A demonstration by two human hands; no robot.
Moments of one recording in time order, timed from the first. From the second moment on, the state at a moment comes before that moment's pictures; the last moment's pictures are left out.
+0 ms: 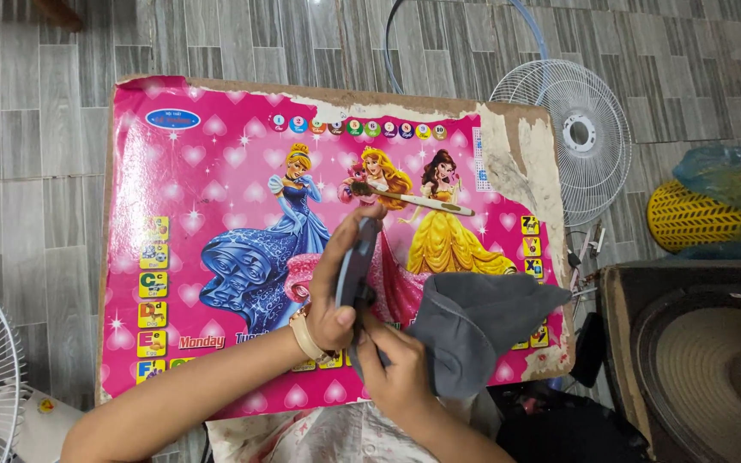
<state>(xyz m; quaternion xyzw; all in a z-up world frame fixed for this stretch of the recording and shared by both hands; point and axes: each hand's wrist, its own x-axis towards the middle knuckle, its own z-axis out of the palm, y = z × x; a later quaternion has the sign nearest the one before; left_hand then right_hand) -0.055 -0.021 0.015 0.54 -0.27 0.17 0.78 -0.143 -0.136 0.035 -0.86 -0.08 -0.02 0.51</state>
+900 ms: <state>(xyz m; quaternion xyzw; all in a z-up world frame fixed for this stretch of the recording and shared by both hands) -0.076 -0.038 0.024 0.40 -0.02 -0.09 0.91 -0.074 -0.206 0.001 -0.94 -0.26 -0.23 0.08</state>
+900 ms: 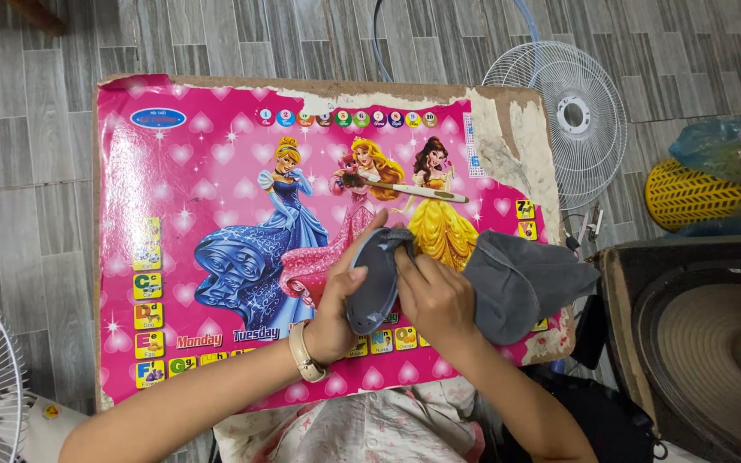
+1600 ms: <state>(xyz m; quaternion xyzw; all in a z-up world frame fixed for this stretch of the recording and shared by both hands) -0.042 -0.019 0.000 0.40 0.03 -0.44 0.80 -0.044 -0.254 0.006 -0.86 -0.39 -0.30 0.11</state>
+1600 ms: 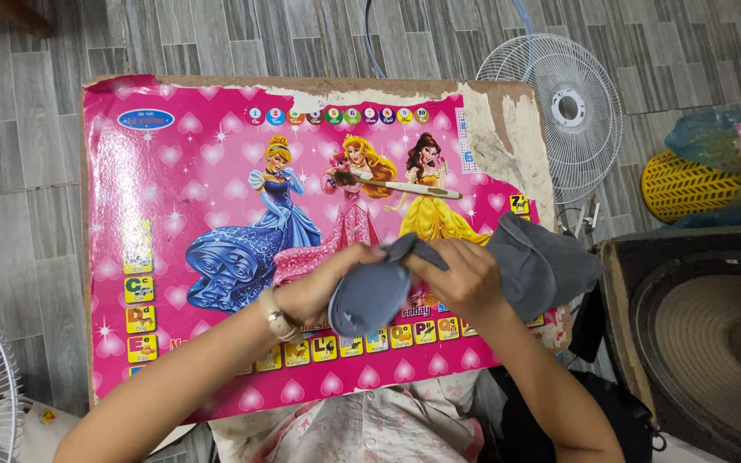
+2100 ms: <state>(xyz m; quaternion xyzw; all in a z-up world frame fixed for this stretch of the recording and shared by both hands) -0.035 -0.013 0.058 0.29 0.14 -0.56 0.76 -0.047 -0.282 -0.005 -0.72 -0.08 -0.11 0.68</state>
